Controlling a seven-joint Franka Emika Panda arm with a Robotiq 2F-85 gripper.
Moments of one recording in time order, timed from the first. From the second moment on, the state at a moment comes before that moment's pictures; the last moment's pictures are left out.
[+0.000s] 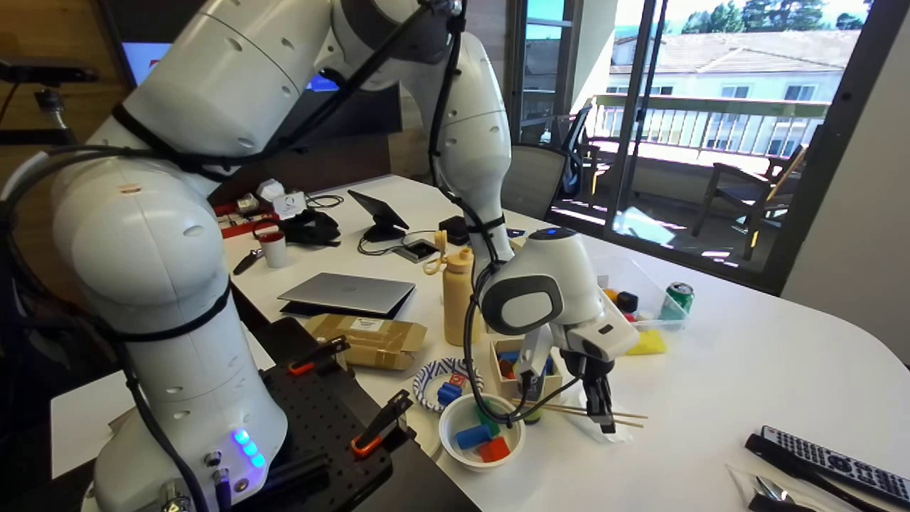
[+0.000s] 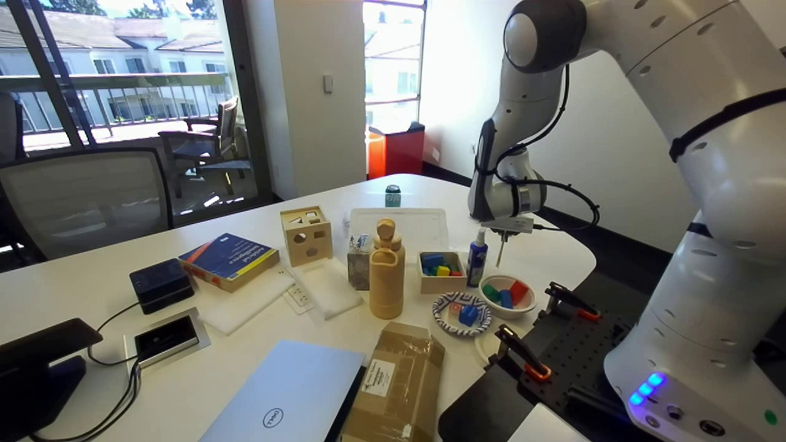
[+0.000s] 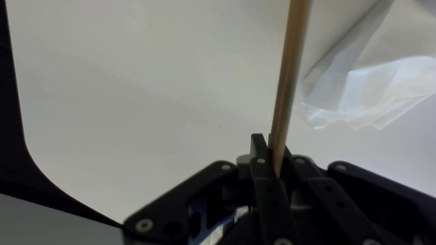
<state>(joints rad) 0.00 0.81 -0.45 -2.25 0.40 3.22 0.40</state>
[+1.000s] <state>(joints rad) 0.02 0.87 -0.52 -2.11 0.30 2.91 0.40</state>
